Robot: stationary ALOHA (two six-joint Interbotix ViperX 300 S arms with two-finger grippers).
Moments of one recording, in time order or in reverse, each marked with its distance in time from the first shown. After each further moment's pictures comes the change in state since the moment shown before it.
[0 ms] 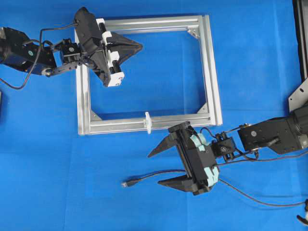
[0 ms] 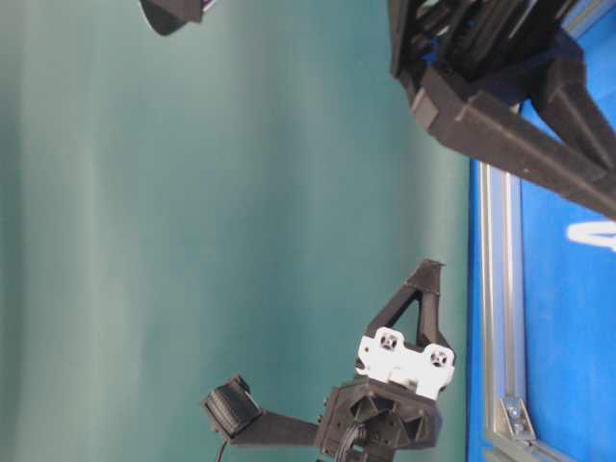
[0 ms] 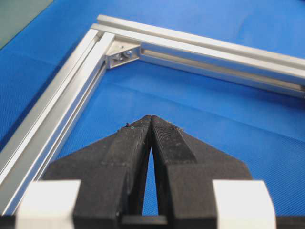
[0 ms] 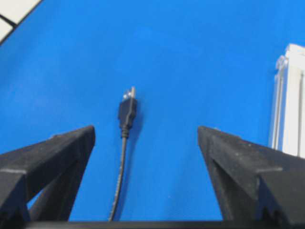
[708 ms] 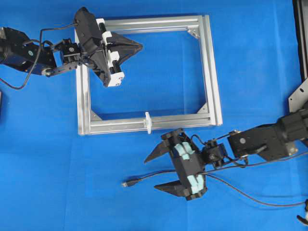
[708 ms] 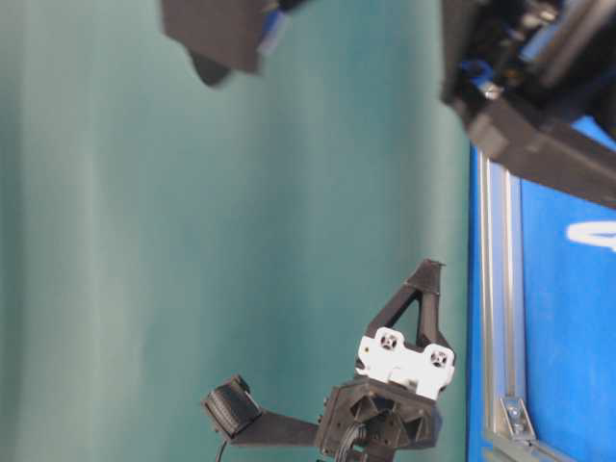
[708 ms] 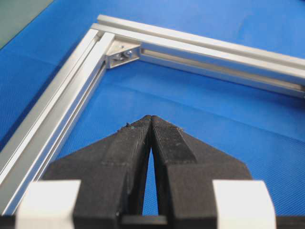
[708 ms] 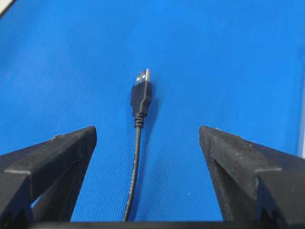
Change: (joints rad) left arm 0.000 0.000 -0.002 0.000 0.002 0.000; right arm 0.020 0.087 -0.081 0.008 0.098 0.025
